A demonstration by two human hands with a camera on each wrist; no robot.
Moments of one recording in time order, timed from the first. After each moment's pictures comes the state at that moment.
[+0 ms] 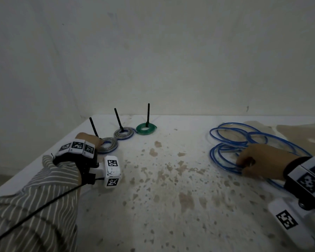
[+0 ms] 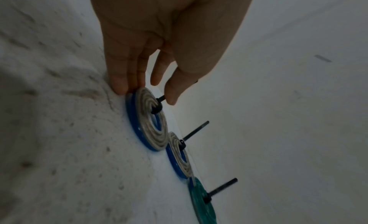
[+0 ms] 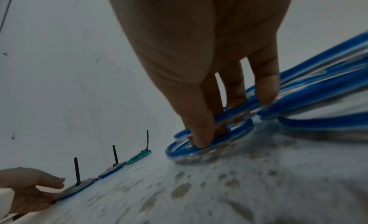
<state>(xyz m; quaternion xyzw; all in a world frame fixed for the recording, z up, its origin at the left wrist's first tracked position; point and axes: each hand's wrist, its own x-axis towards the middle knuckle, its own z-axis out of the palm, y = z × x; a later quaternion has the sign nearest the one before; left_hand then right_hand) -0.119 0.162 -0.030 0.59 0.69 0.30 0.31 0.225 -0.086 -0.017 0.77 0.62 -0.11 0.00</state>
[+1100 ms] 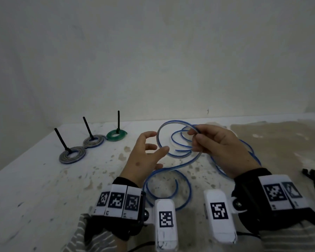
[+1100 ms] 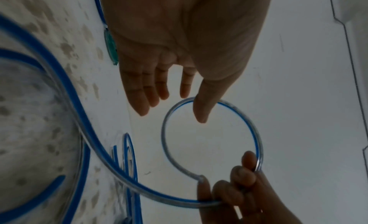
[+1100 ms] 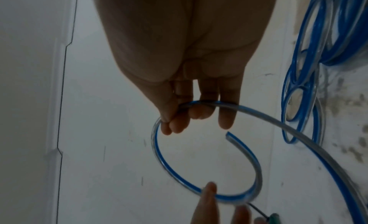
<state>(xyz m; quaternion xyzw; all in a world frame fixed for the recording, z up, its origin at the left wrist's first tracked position) 0.036 -0.020 -0.027 0.66 0.32 0.37 0.57 0.192 -0.122 -0.008 0.51 0.54 -0.23 -0.63</state>
